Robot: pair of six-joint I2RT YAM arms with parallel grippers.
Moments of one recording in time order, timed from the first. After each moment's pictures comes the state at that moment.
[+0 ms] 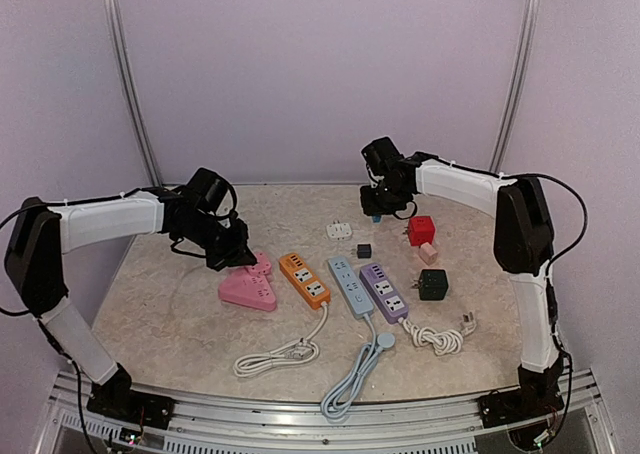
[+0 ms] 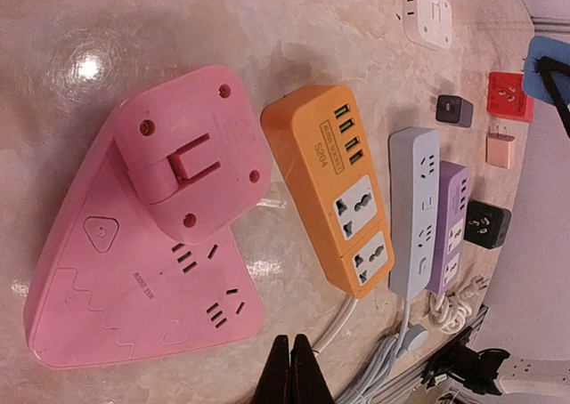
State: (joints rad) left arm -0.51 1.64 1.15 -0.53 0.33 -0.83; right arm 0.58 2.19 1.92 -0.62 0.21 0.35
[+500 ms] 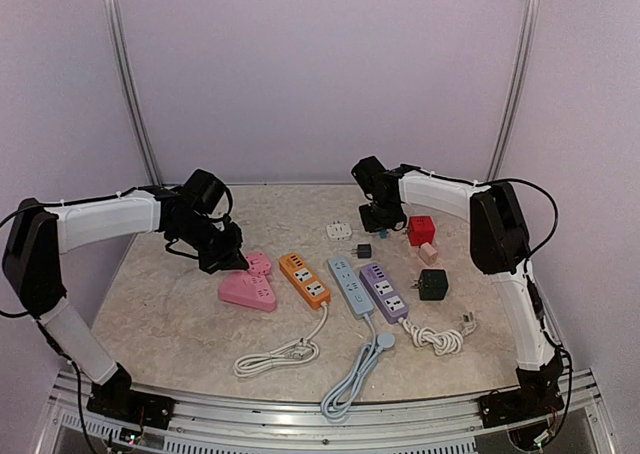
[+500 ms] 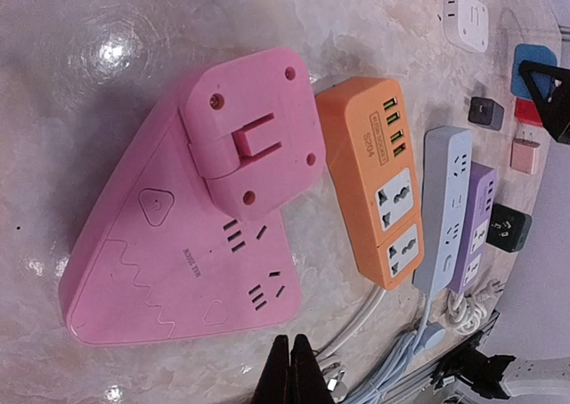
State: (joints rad) left arm -0.49 1.62 1.15 -0.63 0.30 -0.83; right arm 0.57 2.40 2.08 -0.77 0.36 0.29
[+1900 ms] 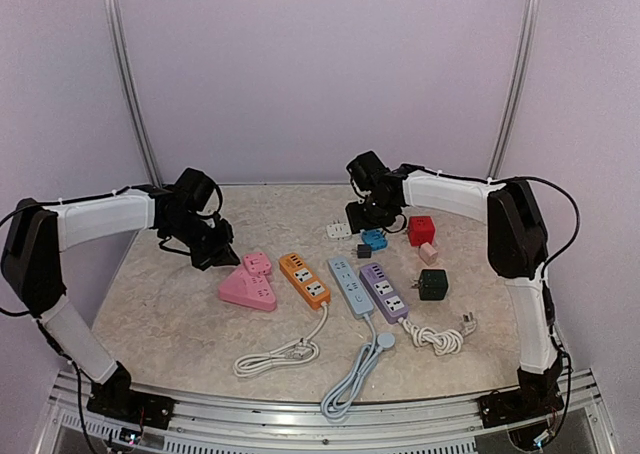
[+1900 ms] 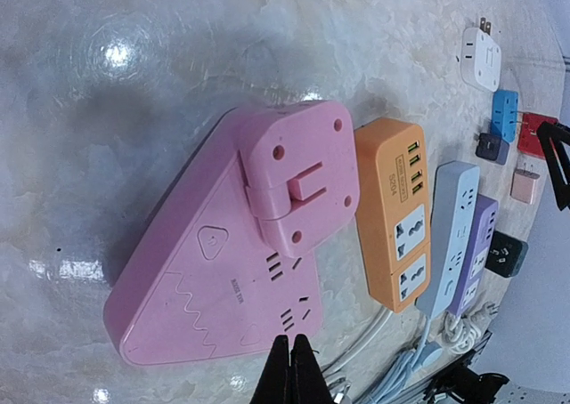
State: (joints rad) left arm -0.42 1.62 1.15 -0.62 0.30 -0.82; right arm 0.65 2.24 1.90 -0.64 0.23 0.31
